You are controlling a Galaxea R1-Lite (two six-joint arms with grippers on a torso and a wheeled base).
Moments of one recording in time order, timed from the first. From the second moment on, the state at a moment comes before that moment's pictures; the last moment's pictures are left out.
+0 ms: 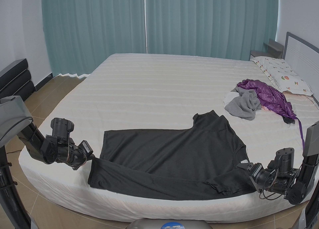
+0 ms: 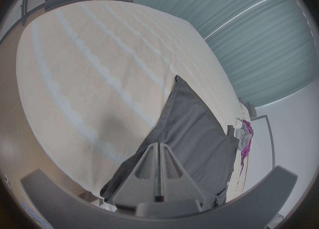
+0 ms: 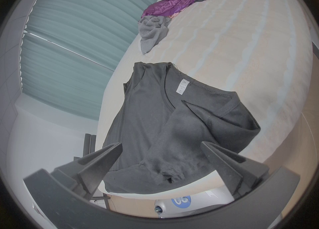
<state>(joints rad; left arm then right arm) -0.04 2.08 -0.75 -0.48 -0.23 -0.79 0.23 2.05 -0.02 -1.37 0.08 1.03</state>
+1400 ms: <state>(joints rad) 0.02 2.22 -0.80 -0.57 -0.45 -0.33 0.20 2.04 -0.02 -1.44 0.08 0.97</state>
